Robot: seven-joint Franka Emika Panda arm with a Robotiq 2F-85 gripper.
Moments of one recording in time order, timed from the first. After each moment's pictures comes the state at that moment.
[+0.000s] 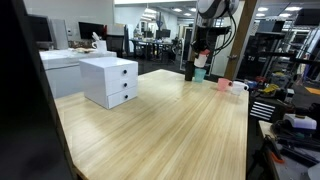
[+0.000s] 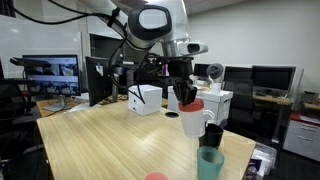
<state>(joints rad) -0.34 0.28 -0.34 -1.87 -0.05 2.34 0.05</state>
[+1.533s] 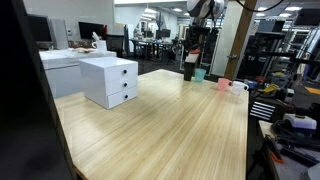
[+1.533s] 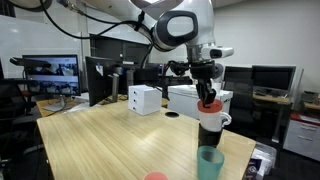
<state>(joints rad) -0.43 0.53 -0.30 -1.51 0.17 2.24 0.18</state>
